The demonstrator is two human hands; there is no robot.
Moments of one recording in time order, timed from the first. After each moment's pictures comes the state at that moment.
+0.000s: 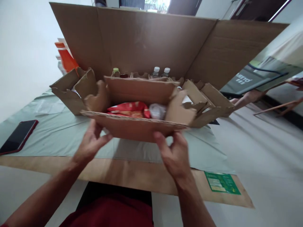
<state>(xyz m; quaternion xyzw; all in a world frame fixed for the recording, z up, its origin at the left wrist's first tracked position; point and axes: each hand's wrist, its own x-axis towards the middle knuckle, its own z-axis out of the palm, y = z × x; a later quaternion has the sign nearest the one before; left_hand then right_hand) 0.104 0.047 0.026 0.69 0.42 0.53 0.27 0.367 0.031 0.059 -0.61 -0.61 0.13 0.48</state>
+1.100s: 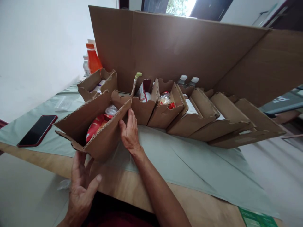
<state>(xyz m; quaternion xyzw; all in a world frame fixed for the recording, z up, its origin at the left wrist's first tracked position) 0.052 -0.061 -0.071 0.45 0.62 0.60 0.24 0.167 0.146 -0.027 -0.46 -0.74 0.26 0.41</state>
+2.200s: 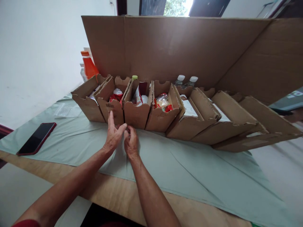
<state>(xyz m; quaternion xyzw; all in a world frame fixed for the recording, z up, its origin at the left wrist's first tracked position) 0.092 0.153 -0.044 0.46 0.58 0.61 0.29 0.173 0.168 -0.110 -0.48 -0.60 0.36 0.54</state>
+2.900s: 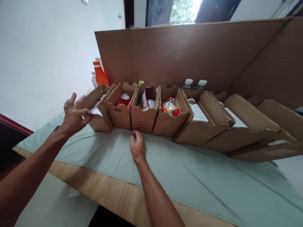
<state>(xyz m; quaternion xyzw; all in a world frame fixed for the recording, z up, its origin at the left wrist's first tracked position) -0.102 0.145 0.048 0.68 0.65 0.31 -0.14 0.174 0.177 -0.114 -0.47 -0.61 0.35 0.54</state>
